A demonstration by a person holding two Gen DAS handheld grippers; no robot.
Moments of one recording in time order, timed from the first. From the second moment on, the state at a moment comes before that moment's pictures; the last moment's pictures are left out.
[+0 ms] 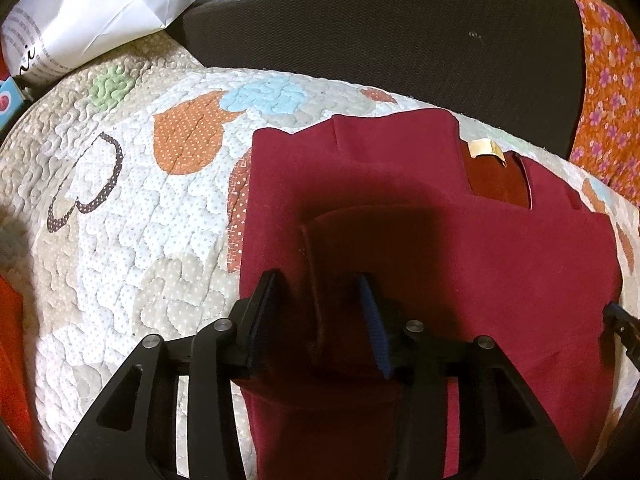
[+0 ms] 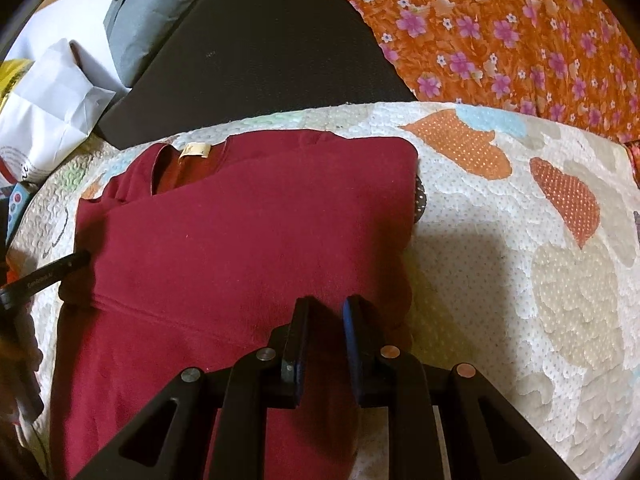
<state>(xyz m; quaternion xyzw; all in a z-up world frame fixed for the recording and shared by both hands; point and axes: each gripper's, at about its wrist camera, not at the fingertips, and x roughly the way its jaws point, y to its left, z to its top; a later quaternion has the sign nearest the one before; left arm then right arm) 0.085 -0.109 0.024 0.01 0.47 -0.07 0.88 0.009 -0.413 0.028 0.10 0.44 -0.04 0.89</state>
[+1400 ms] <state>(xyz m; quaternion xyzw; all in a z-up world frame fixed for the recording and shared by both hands) -0.173 -0.014 0.039 -0.09 0.54 -0.14 0.83 -0.266 -0.366 -0.001 0.25 0.50 0.04 0.83</state>
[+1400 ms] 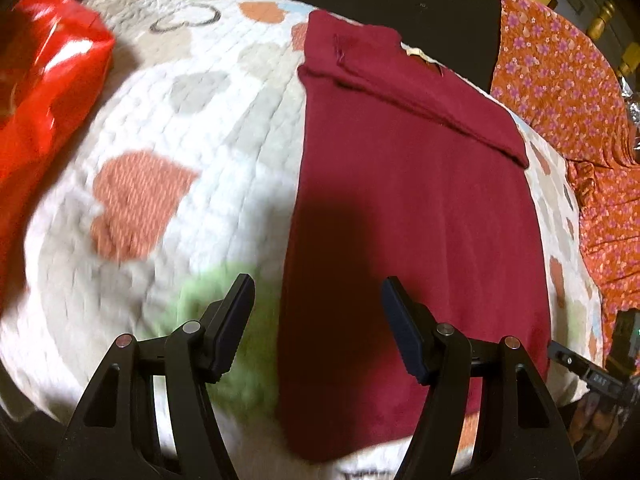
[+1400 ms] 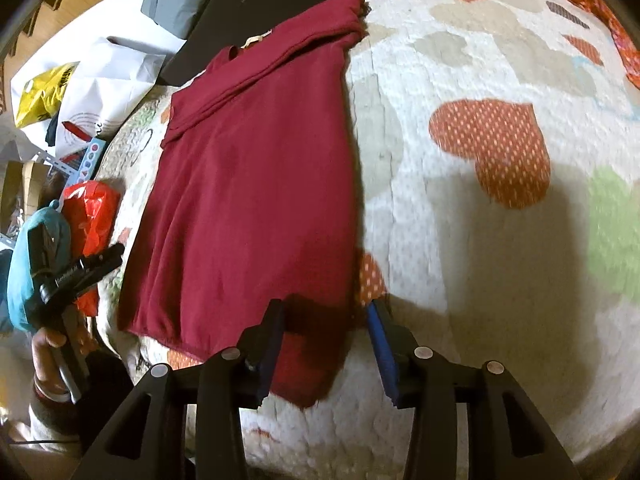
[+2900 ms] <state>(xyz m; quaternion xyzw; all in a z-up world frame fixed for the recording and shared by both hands) -0.204 -0.063 0.011 0.01 0.56 -0.15 0.81 -0.279 -0.357 -0.018 0.35 0.49 0.10 0.79</state>
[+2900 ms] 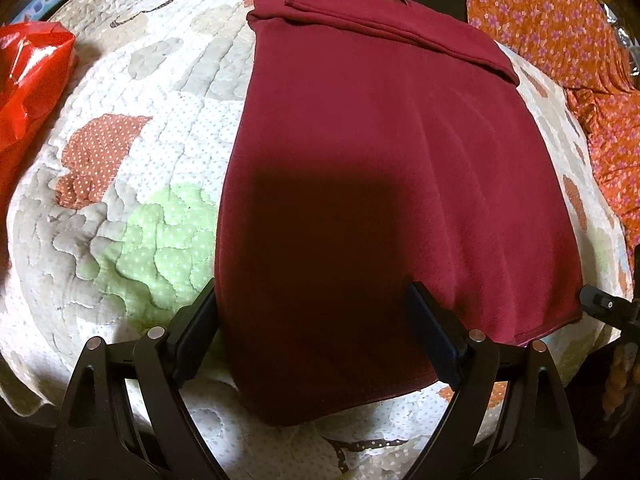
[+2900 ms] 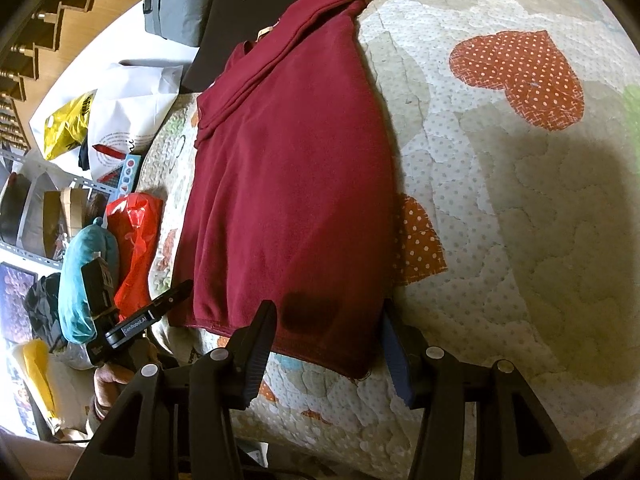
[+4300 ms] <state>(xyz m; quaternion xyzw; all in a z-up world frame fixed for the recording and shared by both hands) -0.125 -0.060 0.097 -0.12 0.51 -0.23 0.82 -0.181 -0.363 0.106 0.28 0.36 0.20 0.87</state>
